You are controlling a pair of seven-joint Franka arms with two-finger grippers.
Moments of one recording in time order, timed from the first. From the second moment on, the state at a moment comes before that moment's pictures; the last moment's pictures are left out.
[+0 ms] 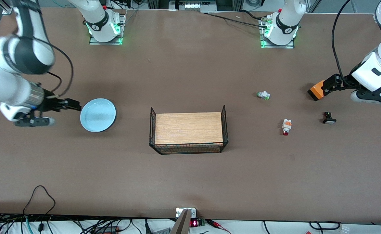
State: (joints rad) left arm -0.04 0.02 0.00 -1.70 0.03 1.73 0.05; right arm 0.11 0.20 -0.09 -1.69 0.08 1.78 -0.03
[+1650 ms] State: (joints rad) left arm -0.04 0.02 0.00 -1.70 0.03 1.72 0.09; right arm 0.09 0.00 -0.15 -1.63 0.02 1.55 -0.03
